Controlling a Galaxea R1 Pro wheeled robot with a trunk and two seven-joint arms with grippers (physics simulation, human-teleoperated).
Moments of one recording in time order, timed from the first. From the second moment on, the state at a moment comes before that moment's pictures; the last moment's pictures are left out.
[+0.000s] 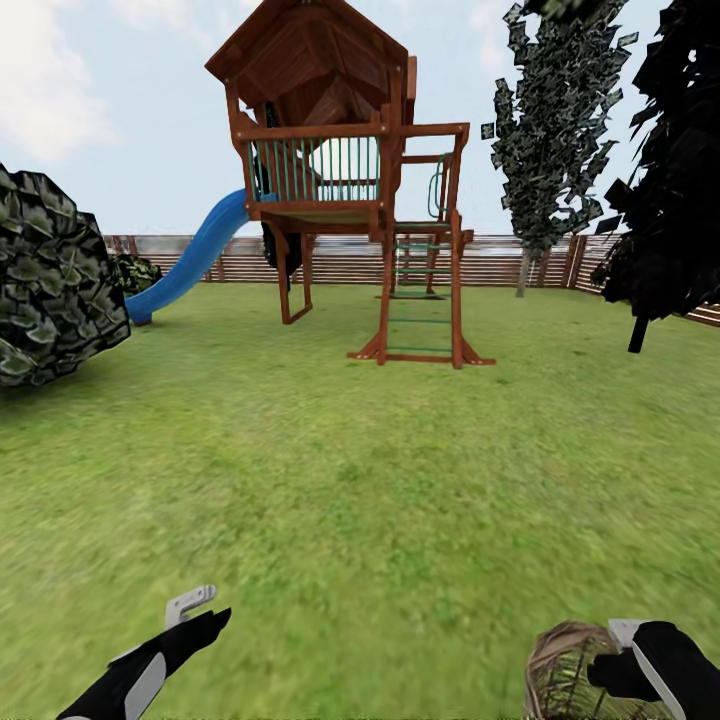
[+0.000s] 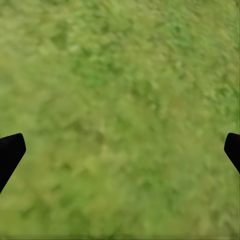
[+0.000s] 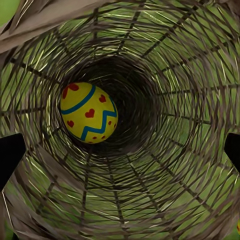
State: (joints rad) left arm -0.50 0.14 0.15 -0.35 0.29 0.10 -0.18; right arm -0.44 -0.38 0.01 -0.58 -0.03 0.71 0.16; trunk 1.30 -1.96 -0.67
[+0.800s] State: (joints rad) left arm -0.50 0.13 0.15 -0.35 0.29 0.10 -0.18; right arm -0.44 -0.38 0.01 -0.58 -0.03 0.71 0.16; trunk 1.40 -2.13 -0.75
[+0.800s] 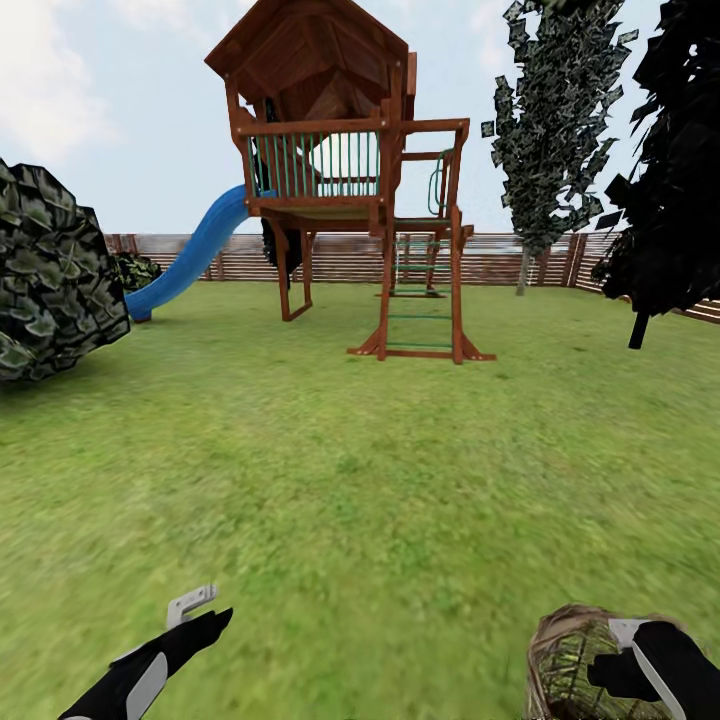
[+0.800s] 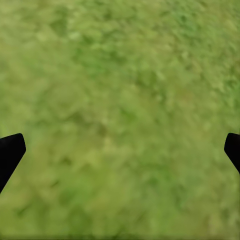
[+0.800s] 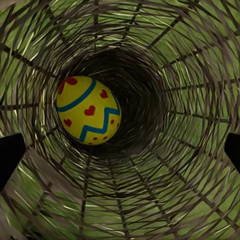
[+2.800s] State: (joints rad) left arm -0.50 0.12 0.15 -0.34 0.29 0.10 -0.18; right arm -0.44 -0.38 0.01 -0.58 -0.03 0.71 0.16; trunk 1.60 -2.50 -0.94
